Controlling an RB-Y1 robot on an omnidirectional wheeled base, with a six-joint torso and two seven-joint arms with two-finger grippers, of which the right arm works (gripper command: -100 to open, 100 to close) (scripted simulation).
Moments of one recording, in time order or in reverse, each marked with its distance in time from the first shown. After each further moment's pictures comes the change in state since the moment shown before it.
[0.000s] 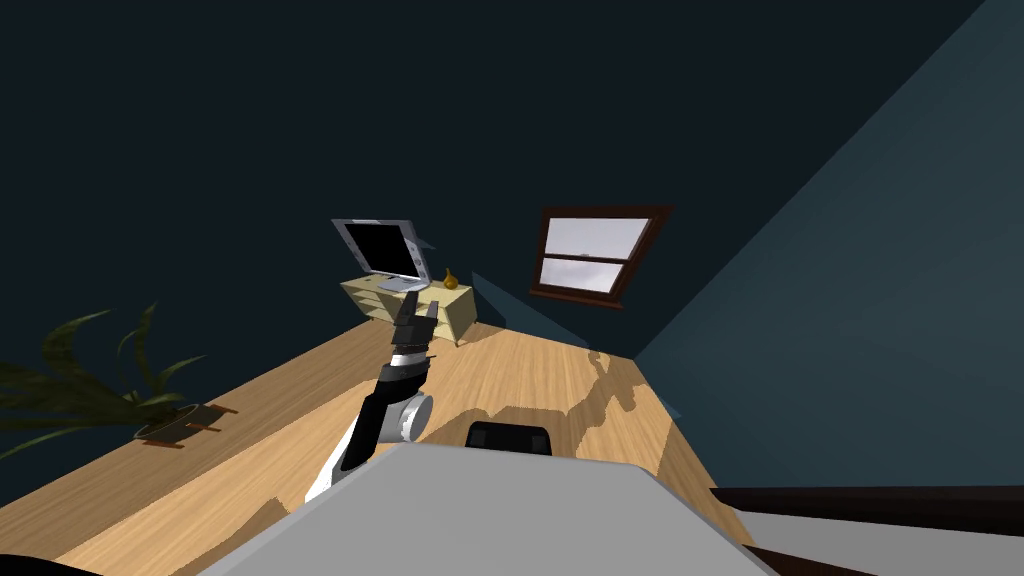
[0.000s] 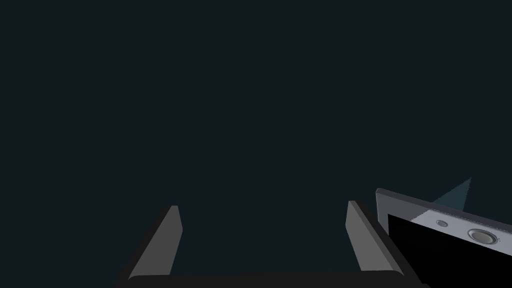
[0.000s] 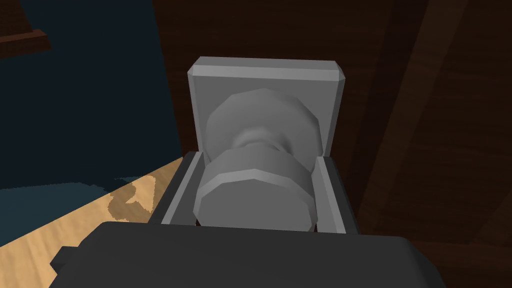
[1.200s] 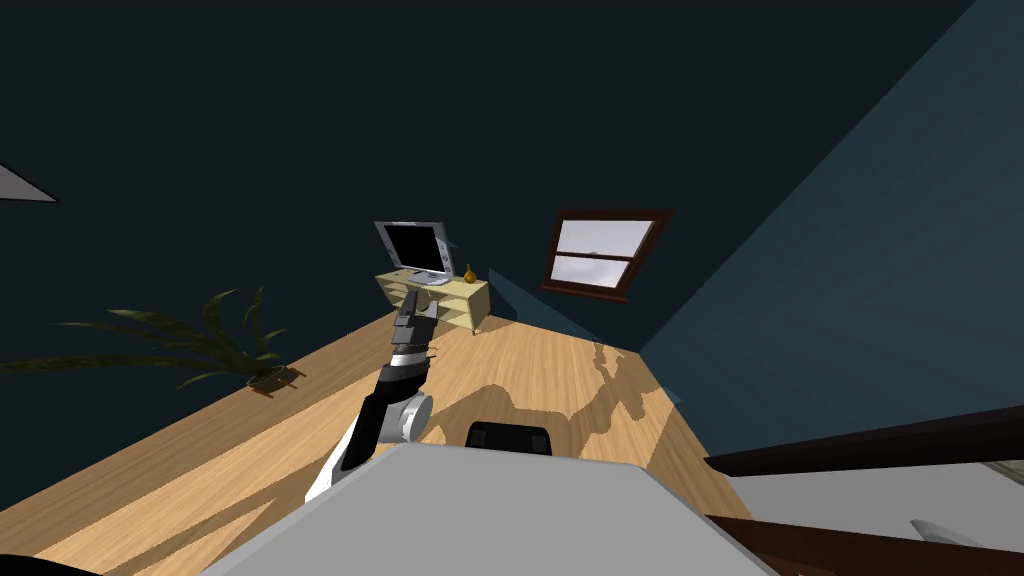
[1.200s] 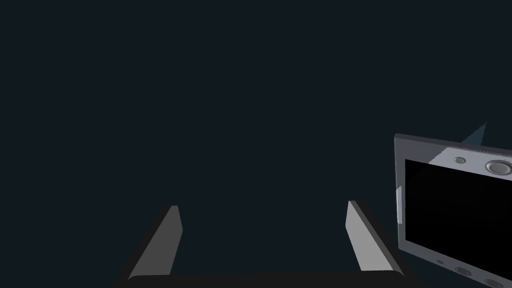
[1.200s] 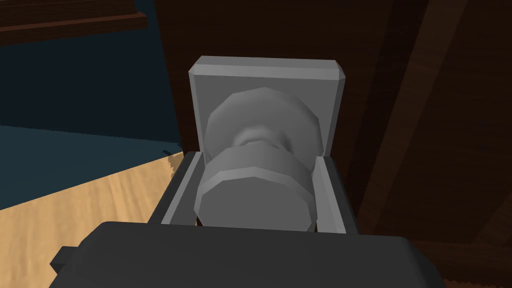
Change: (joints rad) arm -0.006 -0.003 0.089 -0.007 0.093 -0.121 -0.037
